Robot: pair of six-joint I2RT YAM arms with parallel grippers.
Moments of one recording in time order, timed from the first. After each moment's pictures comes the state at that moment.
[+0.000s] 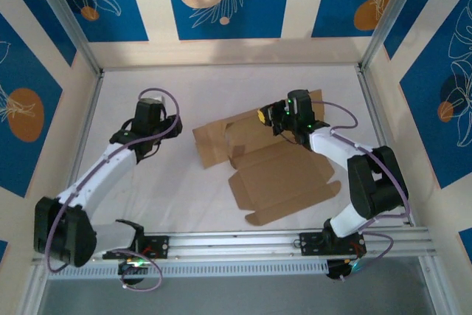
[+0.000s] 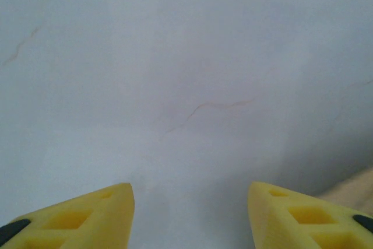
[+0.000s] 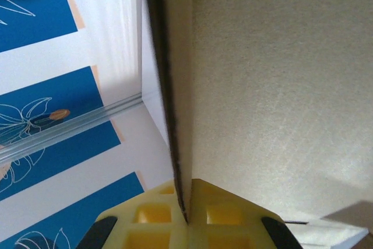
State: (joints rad) left arm -0.31 1.28 0.91 -0.41 -0.07 -0.42; right arm 0.34 1.56 0.90 0.13 -0.38 1.56
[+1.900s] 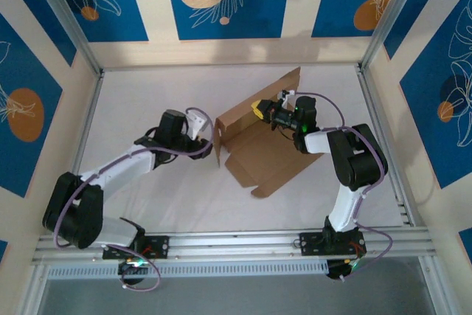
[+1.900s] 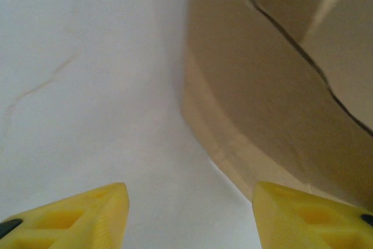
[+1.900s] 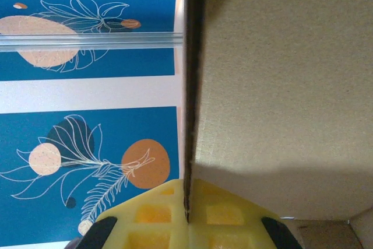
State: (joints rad) left arm -0.50 1.39 0.82 -0.22 0.25 0.04; right arm 0.25 1.84 0.82 0.90 -0.74 1.47
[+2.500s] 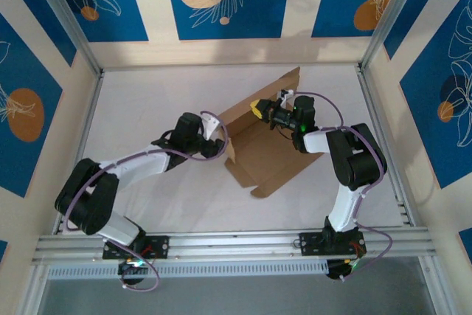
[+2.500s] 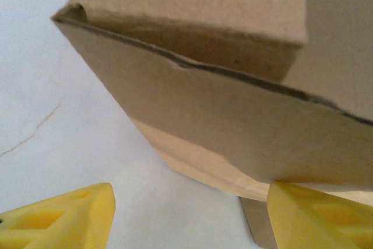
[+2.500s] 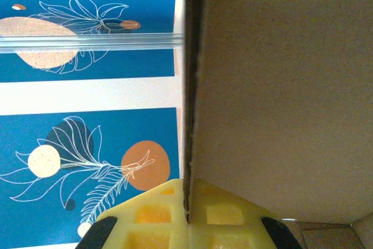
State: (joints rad) left arm -0.60 1.51 0.82 0.02 0.11 0.02; right arm 0.27 1.84 0.83 0.89 -0.73 1.47
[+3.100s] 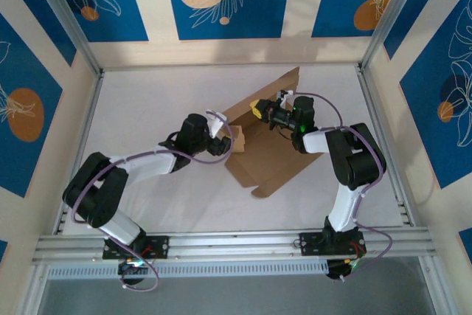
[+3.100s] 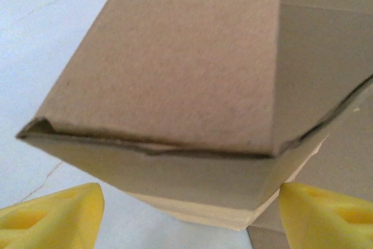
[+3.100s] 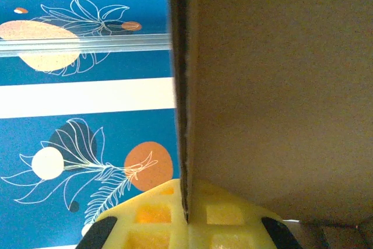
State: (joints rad) left arm -0.64 1.57 0.81 0.21 0.05 0.06; right arm 0.27 1.85 0.83 0.91 -0.72 1.49
